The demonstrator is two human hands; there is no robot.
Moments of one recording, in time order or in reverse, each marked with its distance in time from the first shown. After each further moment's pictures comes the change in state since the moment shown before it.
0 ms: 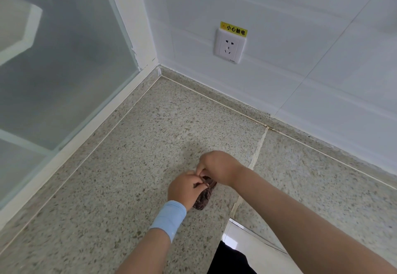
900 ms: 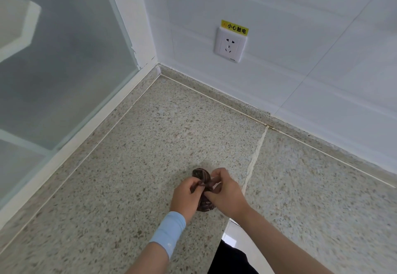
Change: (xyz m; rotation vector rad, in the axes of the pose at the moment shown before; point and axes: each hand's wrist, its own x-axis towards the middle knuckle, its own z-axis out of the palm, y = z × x) left_hand -0.022 -0.006 0.016 -0.461 0.013 -0.243; right_hand -0.047 -0.014 0.092 0.875 0.432 0.465
